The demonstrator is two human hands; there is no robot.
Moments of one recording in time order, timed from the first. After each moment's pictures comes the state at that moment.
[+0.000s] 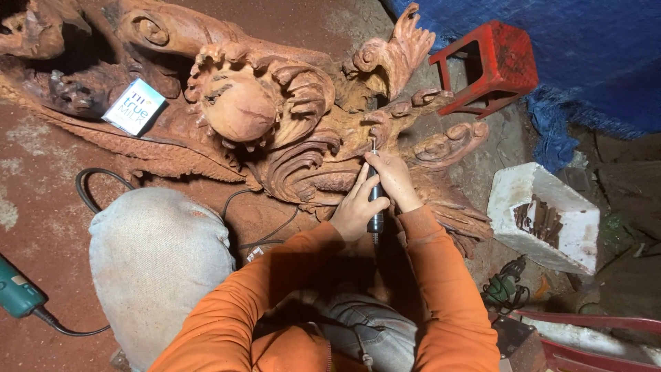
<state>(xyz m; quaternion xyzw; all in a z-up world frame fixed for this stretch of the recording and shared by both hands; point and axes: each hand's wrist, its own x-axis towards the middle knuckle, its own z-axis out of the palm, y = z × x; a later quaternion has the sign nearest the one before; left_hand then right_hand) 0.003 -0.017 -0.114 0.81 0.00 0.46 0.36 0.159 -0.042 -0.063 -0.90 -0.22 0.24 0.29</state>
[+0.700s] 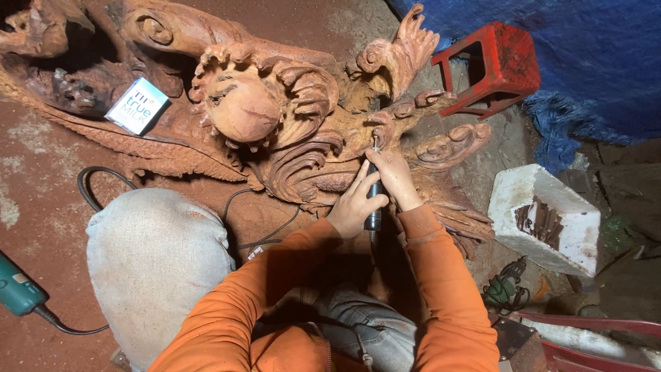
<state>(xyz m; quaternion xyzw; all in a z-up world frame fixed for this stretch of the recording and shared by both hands) -0.004 0.000 -0.109 0.81 -0.01 0.44 0.38 0.165 -0.041 -0.079 -0.90 -0.21 0.24 0.29</state>
